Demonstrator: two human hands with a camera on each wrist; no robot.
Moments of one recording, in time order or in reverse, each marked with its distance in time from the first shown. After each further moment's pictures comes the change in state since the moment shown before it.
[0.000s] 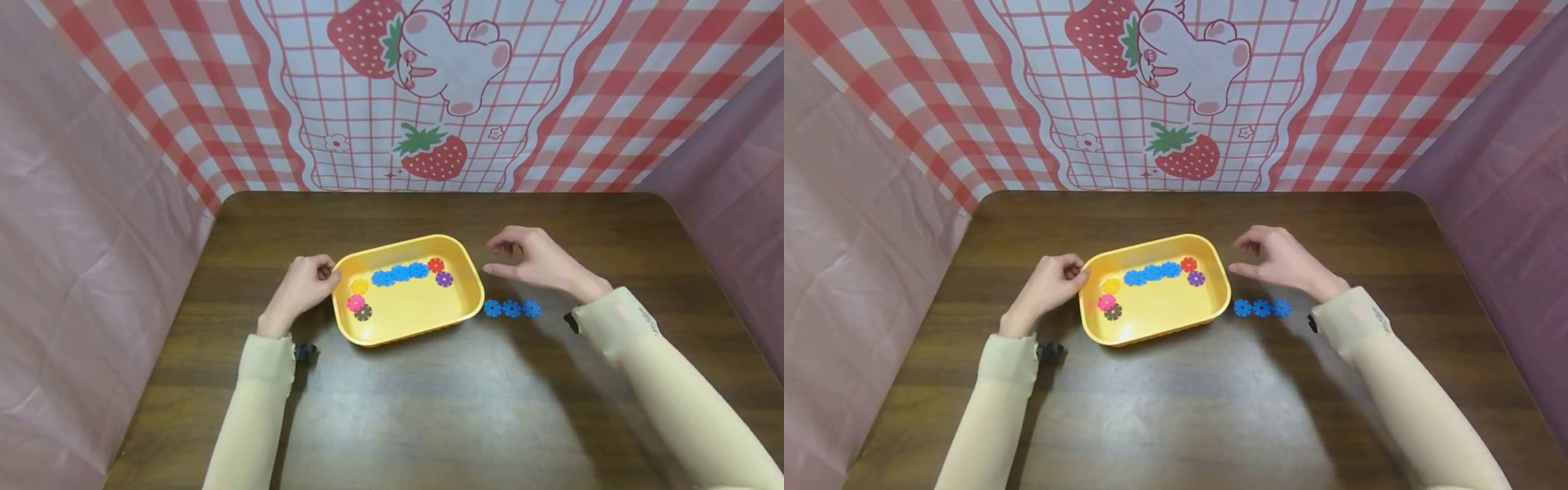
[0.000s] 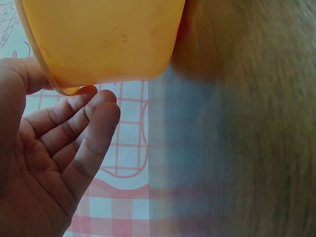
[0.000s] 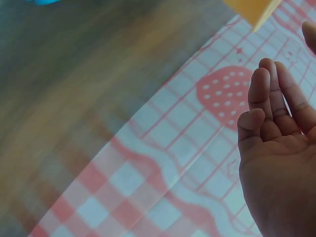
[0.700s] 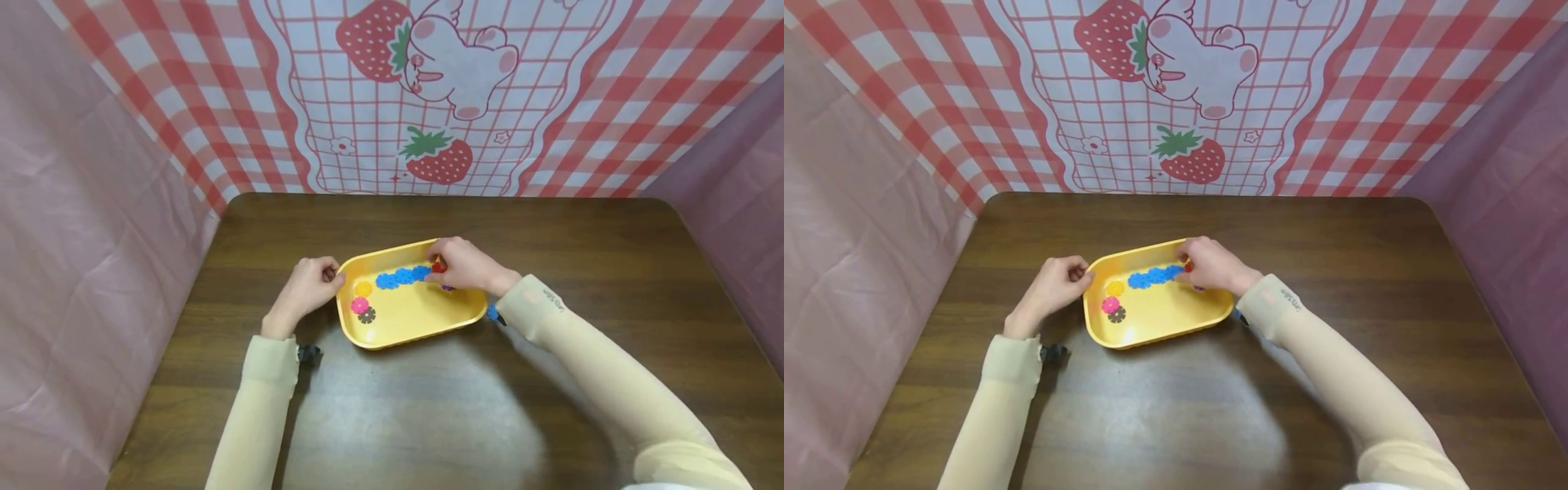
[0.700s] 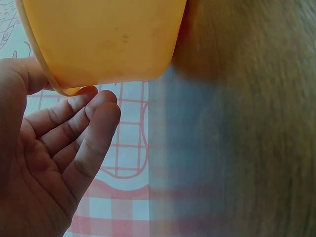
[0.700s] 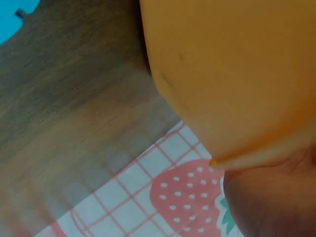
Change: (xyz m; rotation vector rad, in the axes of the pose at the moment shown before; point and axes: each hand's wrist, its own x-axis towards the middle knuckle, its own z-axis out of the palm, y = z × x) left_hand 0.002 -0.002 0.000 0.006 0.012 0.030; right_hand 0.074 -0.048 0.072 -0.035 -0.265 0.010
